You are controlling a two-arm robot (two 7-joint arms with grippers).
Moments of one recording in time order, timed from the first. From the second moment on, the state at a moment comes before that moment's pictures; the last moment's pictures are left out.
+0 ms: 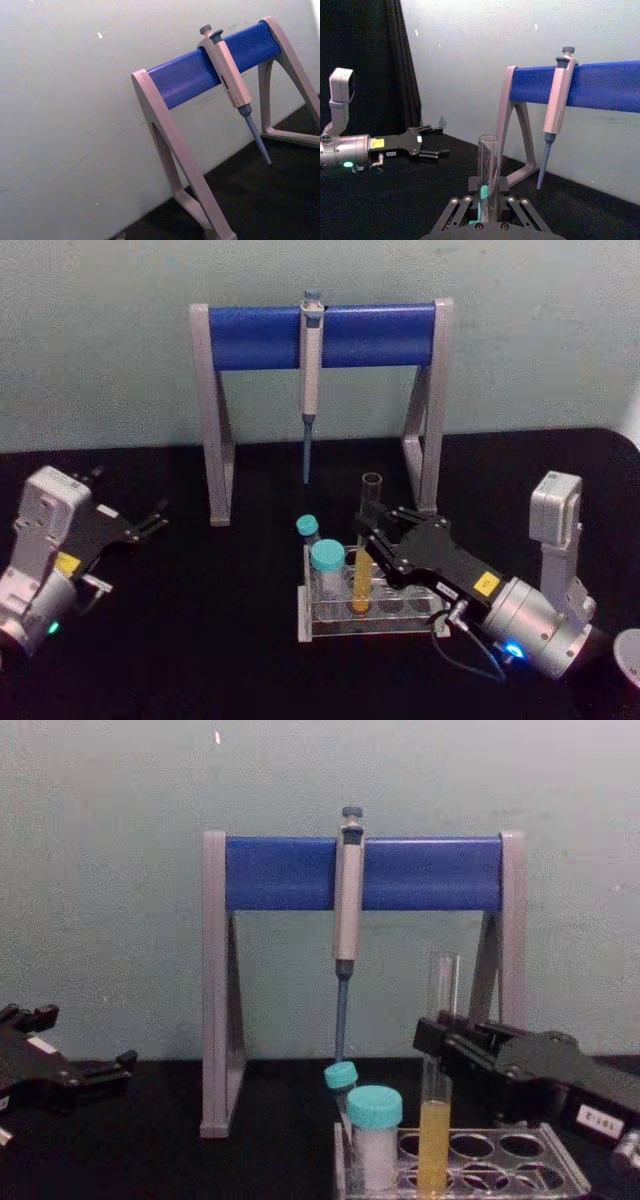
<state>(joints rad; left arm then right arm) -0.20 0.60 0.45 -1.41 -0.25 -0.12 0.03 0.16 0.38 -0.40 -1.43 0.52 -0.21 0.58</state>
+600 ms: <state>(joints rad) -0.20 0.60 0.45 -1.41 -0.25 -0.12 0.03 0.17 0.36 -0.41 -1.39 0.50 -0.20 0.57</state>
